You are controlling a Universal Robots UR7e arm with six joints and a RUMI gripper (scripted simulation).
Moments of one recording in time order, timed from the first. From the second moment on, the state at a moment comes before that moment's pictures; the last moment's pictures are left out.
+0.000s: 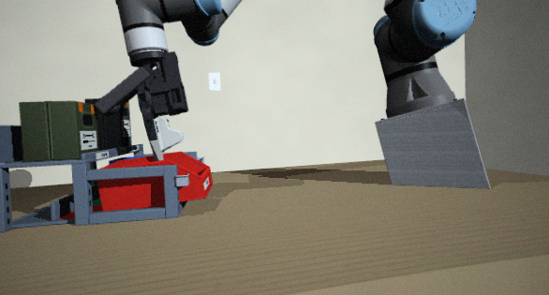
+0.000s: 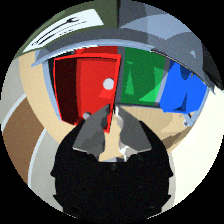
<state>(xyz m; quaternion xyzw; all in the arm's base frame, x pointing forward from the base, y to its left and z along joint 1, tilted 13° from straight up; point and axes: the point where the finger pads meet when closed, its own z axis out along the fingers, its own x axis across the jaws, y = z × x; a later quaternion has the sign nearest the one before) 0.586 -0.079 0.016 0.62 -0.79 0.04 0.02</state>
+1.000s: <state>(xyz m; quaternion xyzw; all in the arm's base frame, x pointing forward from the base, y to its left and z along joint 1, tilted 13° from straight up) 0.586 -0.079 0.013 0.62 -0.79 0.05 0.01</state>
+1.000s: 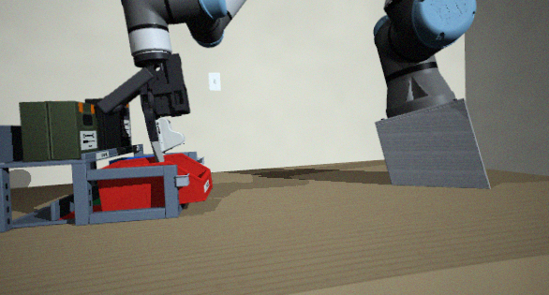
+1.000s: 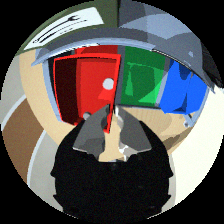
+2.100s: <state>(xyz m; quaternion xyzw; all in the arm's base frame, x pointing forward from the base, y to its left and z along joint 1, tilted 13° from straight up) 0.586 -0.080 0.011 0.62 -0.79 0.05 0.01</state>
